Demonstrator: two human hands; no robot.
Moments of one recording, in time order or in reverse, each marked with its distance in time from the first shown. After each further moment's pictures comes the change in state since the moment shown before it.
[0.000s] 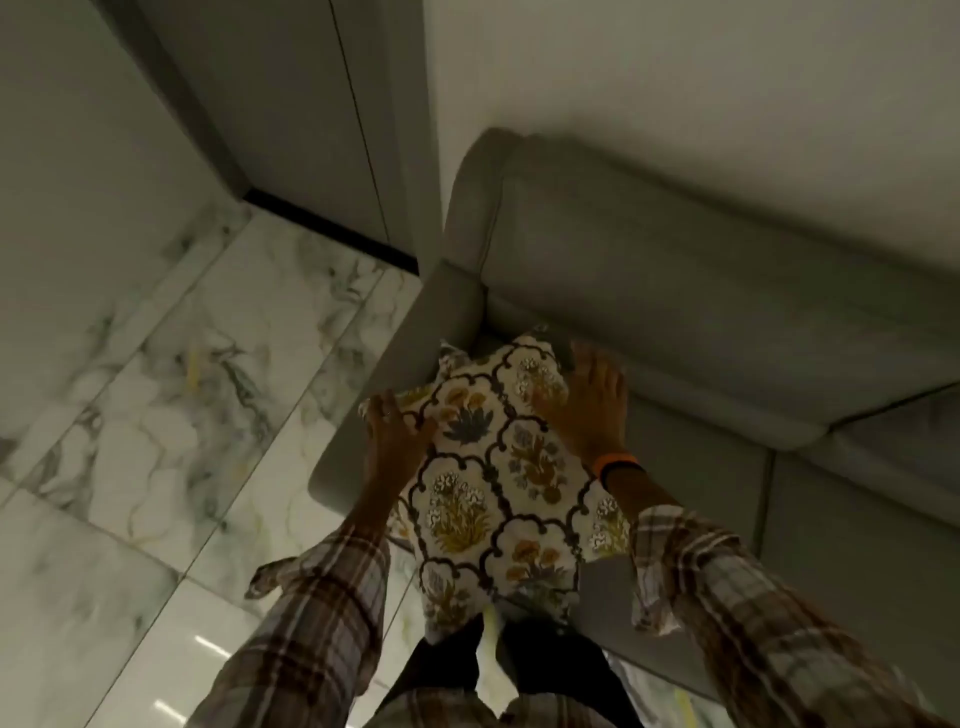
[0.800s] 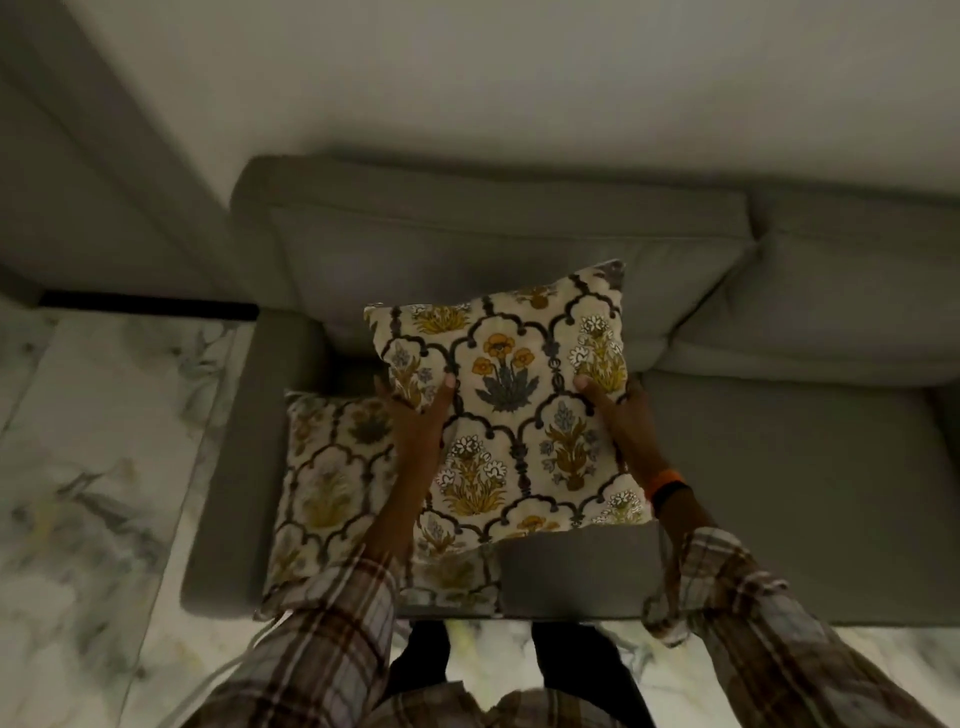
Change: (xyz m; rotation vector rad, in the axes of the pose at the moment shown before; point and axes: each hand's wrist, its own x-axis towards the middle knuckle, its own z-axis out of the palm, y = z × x) left_hand -0.078 0.170 0.179 -0.422 -0.123 0.200; right_hand -0.068 0.219 -0.101 1.066 0.228 0.541
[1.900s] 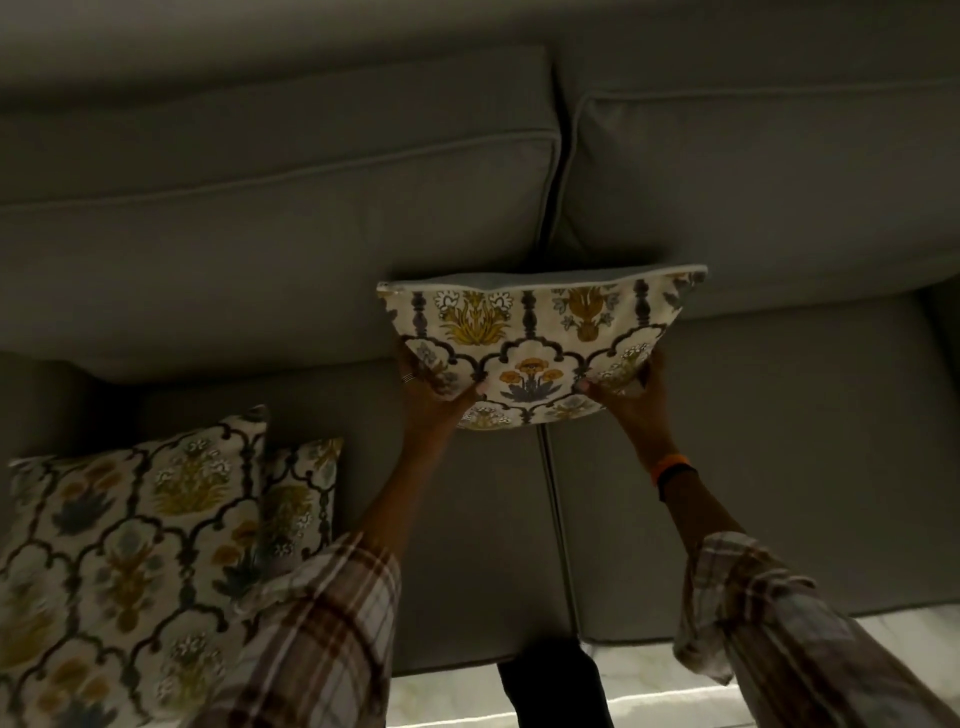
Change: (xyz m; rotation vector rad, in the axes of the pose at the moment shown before) left_hand -0.008 -0.115 0.369 0.296 -0.399 0.081; right_hand 0.218 0.206 -0.278 -0.010 0.172 -0.026
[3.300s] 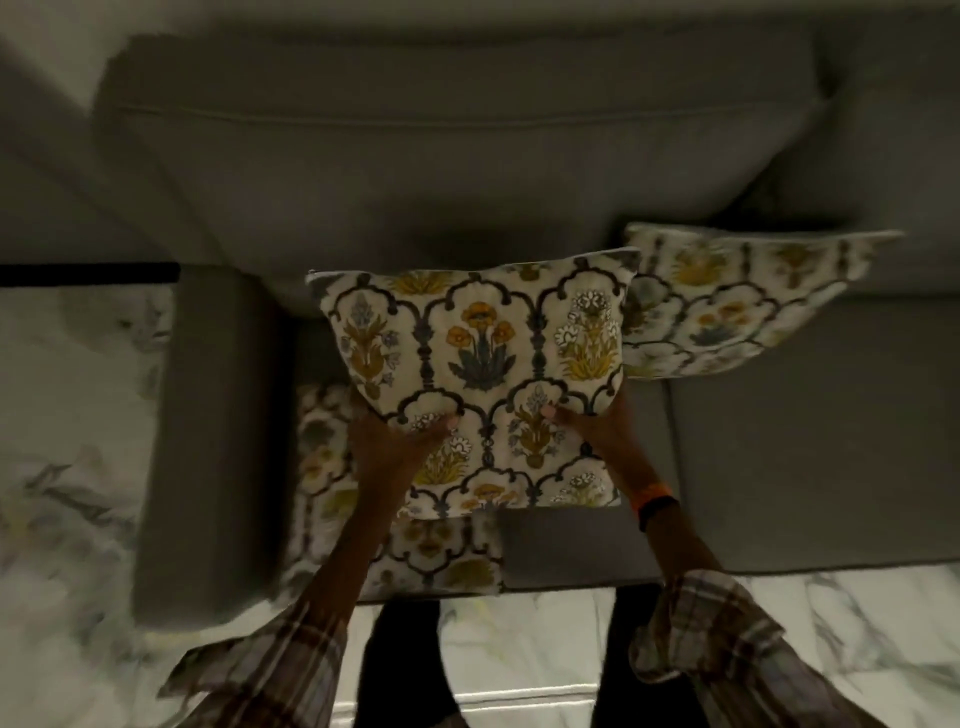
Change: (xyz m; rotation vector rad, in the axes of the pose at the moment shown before) left_hand -0.116 -0.100 -0.334 0.131 0.209 -0.055; right_hand -0.235 -0.089 0.255 0.057 -0.257 0.022
